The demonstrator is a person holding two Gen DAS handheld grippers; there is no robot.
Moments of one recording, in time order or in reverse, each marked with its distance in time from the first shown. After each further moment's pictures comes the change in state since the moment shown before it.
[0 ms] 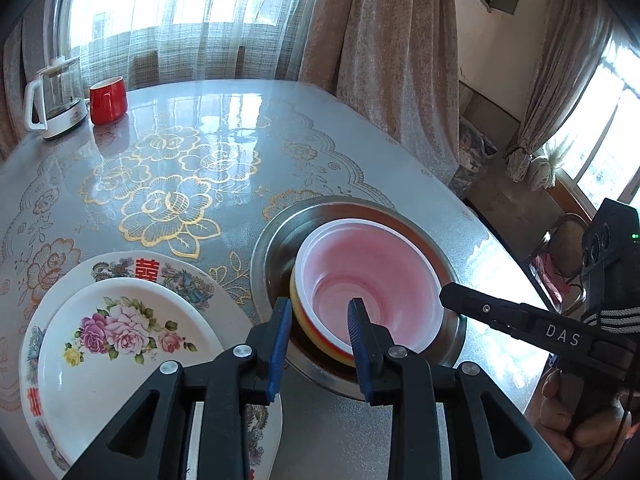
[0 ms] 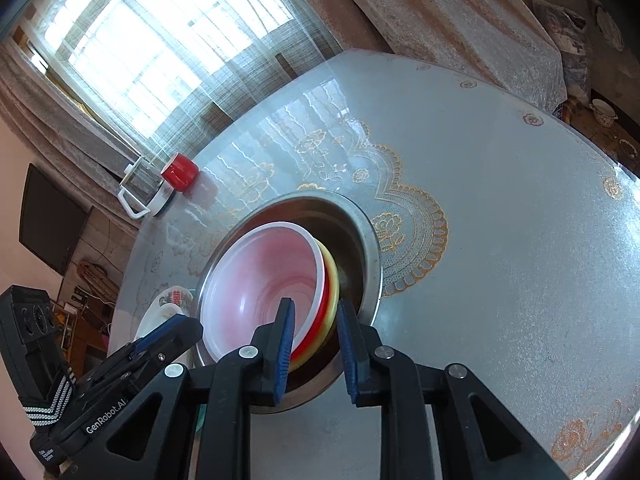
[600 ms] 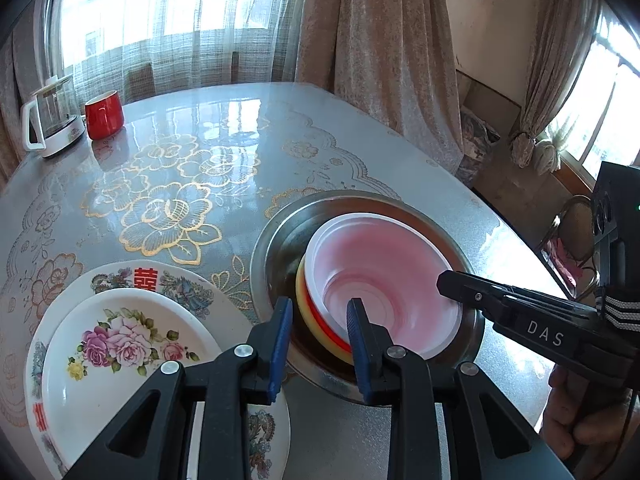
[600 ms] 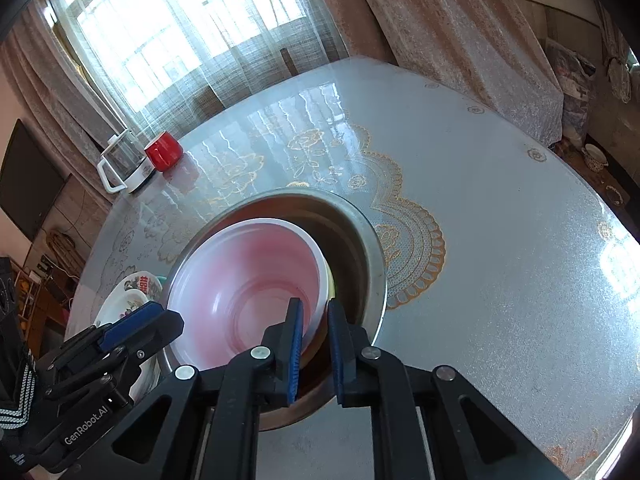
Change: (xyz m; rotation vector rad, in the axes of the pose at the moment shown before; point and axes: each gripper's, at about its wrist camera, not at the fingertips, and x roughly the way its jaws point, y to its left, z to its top) left arm 0.014 -0.007 -0.005 0.065 0.002 0.036; right arm 0.017 0.016 0.001 -0.138 -0.015 -0.130
